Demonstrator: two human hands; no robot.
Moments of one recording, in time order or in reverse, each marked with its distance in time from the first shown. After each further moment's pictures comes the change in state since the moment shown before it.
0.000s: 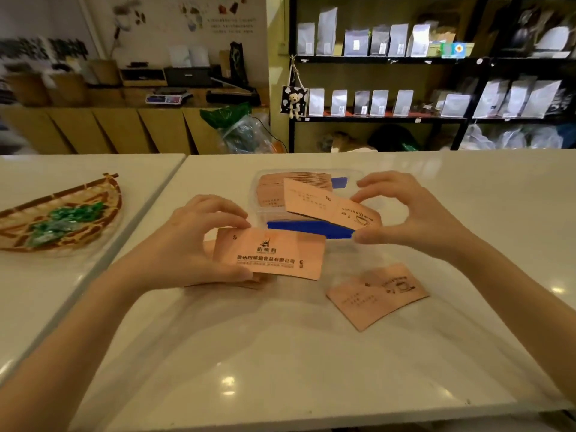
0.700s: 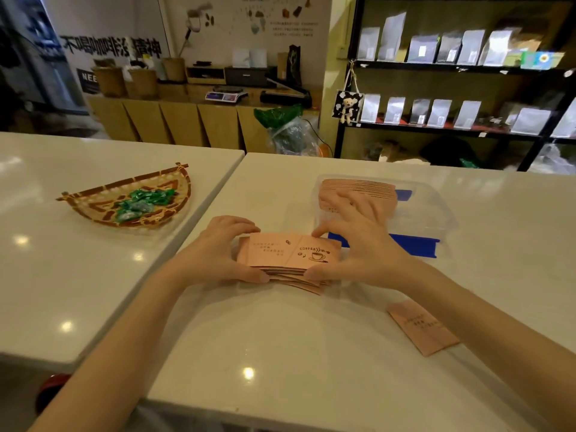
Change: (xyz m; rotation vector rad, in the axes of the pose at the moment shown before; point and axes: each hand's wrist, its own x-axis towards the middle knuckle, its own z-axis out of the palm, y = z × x) left_hand -0.023 -0.071 0.017 -0.101 -0.057 -0.338; right_hand 0.046 -0.047 0.102 -0.321 -0.237 -0.232
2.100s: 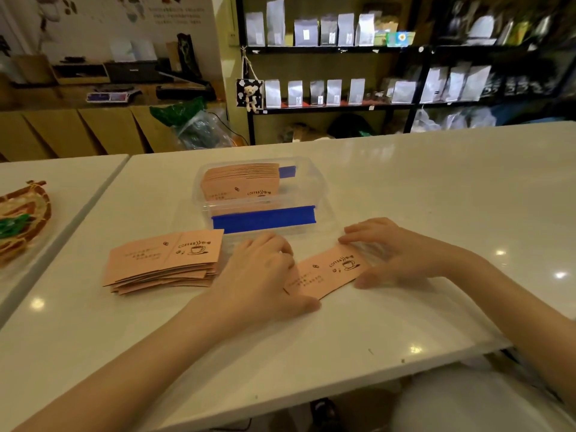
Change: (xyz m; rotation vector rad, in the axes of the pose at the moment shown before) left_hand 0.006 0.173 0.093 0.366 -0.067 0.416; right_hand -0.151 0.119 -0.049 0.175 -0.194 0.355
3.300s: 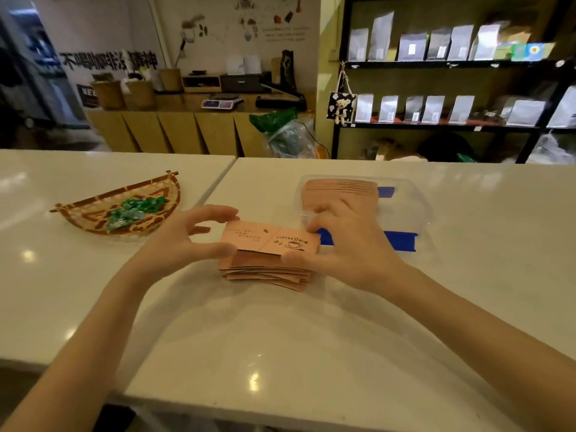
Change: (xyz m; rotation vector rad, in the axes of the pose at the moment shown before) left_hand -0.098 -0.158 -0.053 -0.623 0.331 -0.383; right_hand 0.086 -0.163 0.040 -0.180 0.378 -0.333
